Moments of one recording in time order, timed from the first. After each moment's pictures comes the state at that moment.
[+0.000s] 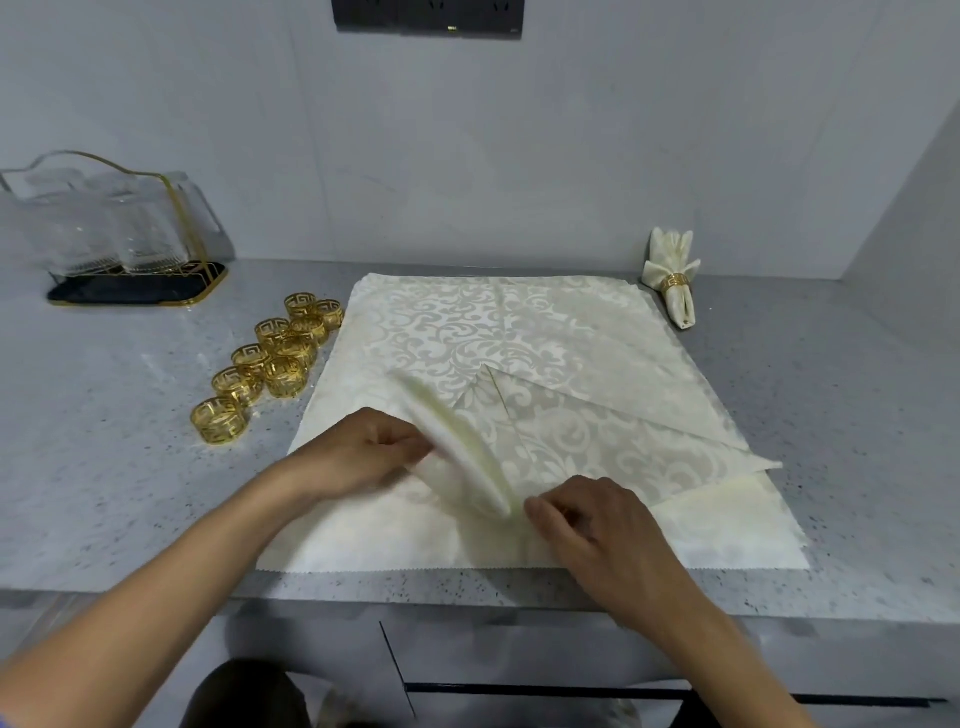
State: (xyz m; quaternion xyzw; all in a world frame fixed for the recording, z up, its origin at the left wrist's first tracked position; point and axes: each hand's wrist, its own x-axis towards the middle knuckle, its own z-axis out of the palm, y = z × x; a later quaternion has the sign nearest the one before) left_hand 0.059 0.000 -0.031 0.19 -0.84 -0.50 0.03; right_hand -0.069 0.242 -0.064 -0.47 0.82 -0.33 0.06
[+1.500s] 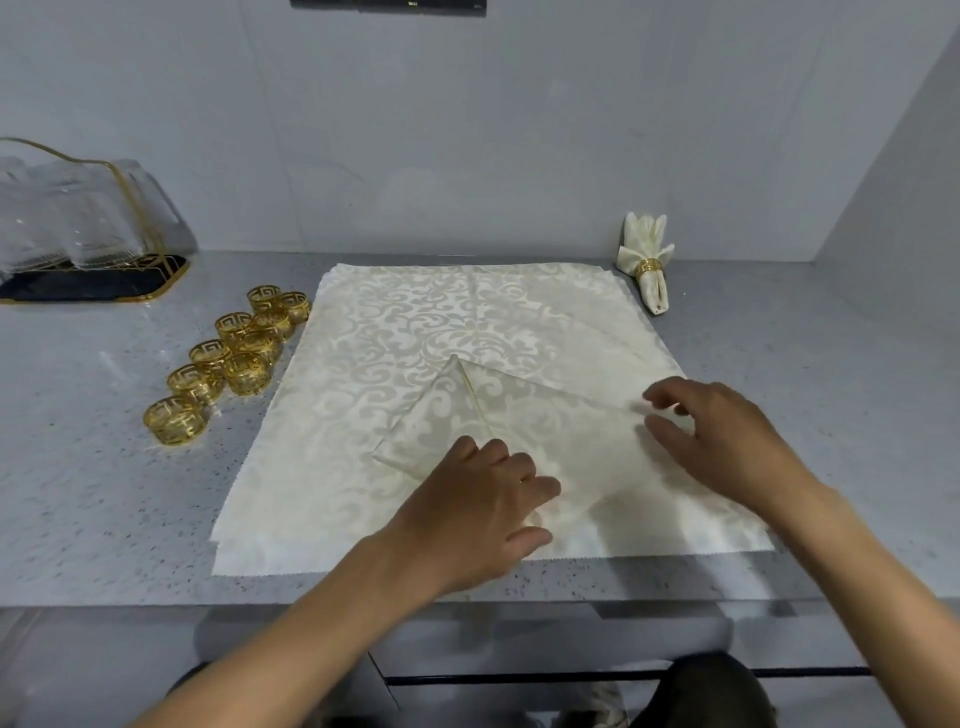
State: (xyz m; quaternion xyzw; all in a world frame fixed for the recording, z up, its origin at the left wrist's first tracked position) left_hand 0.011 0.108 -0.062 -0.04 -0.99 -0.01 0.16; right_hand -0.183 0.292 -0.013 -0.38 0.91 -0.17 0.01
